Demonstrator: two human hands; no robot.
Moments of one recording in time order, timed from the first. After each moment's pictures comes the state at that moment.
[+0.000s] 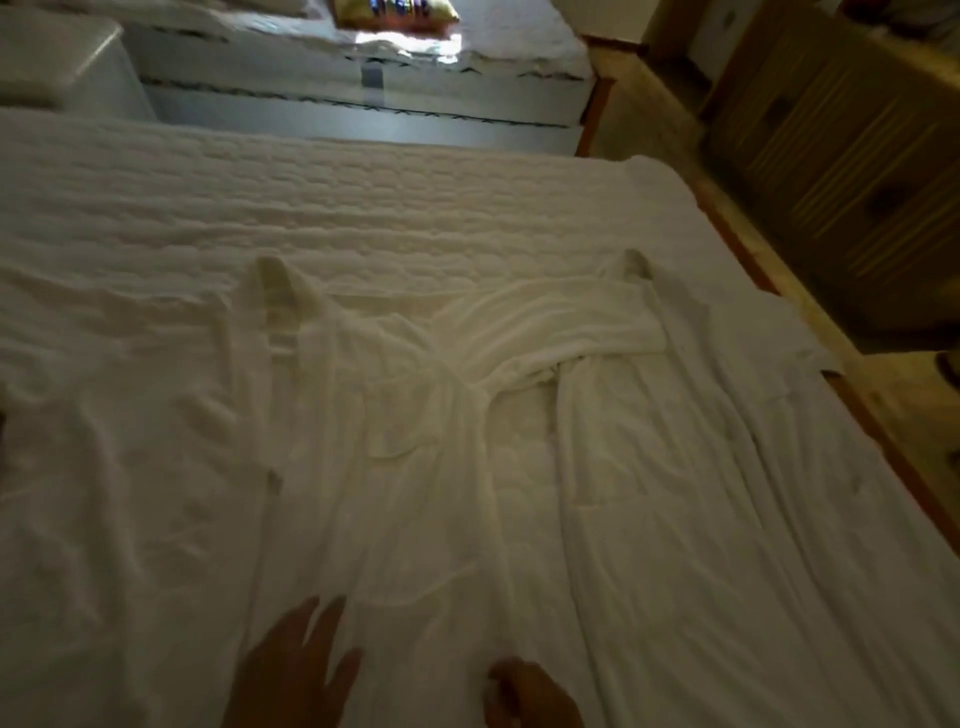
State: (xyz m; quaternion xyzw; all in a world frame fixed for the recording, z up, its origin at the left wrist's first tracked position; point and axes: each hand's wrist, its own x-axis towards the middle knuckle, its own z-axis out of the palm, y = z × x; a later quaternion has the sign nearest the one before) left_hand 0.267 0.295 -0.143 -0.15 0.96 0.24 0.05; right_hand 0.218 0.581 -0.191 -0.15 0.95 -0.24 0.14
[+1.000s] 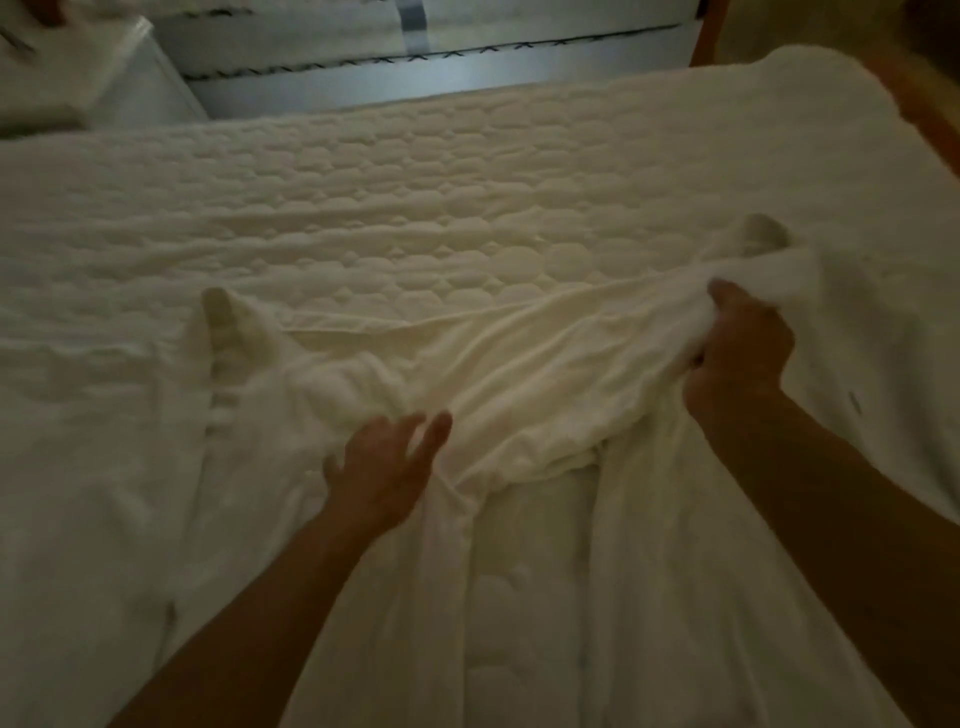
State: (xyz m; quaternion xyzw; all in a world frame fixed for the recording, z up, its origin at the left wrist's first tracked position) left_hand -0.116 0.311 -0.127 -0.31 0.90 0.25 0.16; right_hand -0.306 0.545 -0.068 0.28 0.59 -0.76 0.00
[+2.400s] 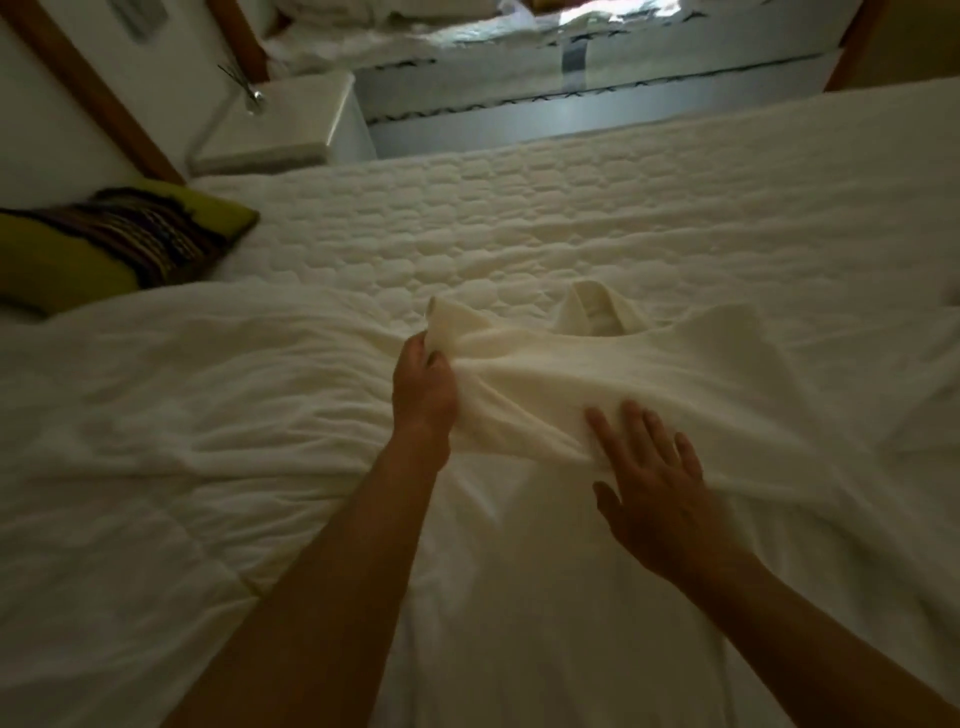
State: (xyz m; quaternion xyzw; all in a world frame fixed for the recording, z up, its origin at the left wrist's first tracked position) left_hand 0.056 -0.127 -0.051 -0.40 0.72 0.55 -0.15; right_hand 0.052 0.113 -0.130 -0.28 0.95 -0.12 0.07
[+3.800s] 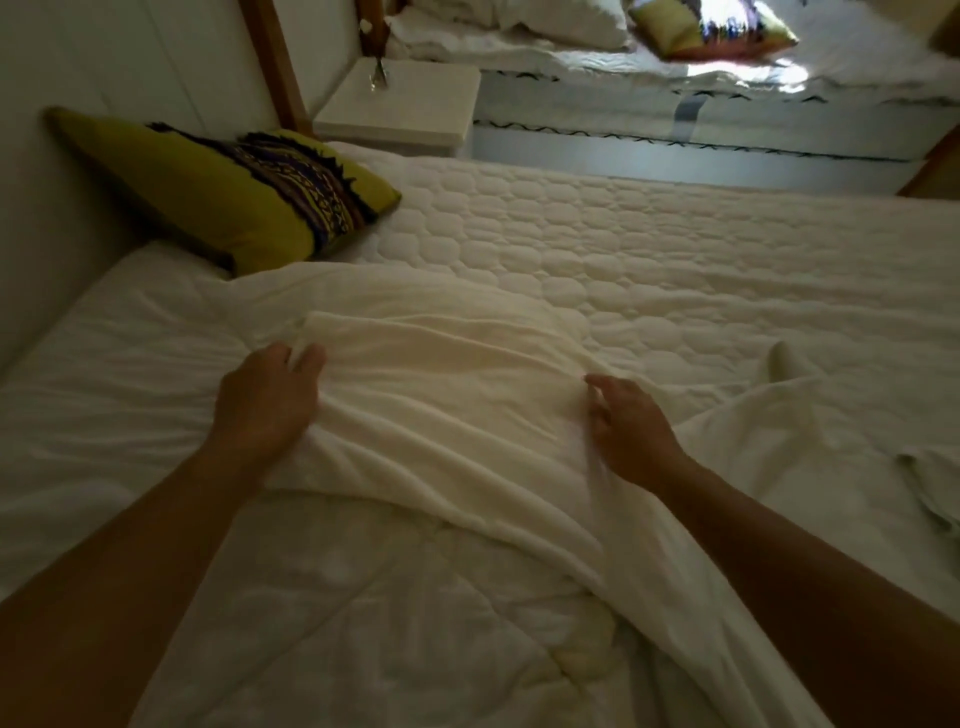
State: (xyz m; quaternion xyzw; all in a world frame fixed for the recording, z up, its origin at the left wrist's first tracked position) left_hand 0.217 -0.517 -0.049 -0.44 0.85 0.28 -0.07; right_hand 0.041 -0.216 -0.117 -0.21 0.94 -0.23 0.14
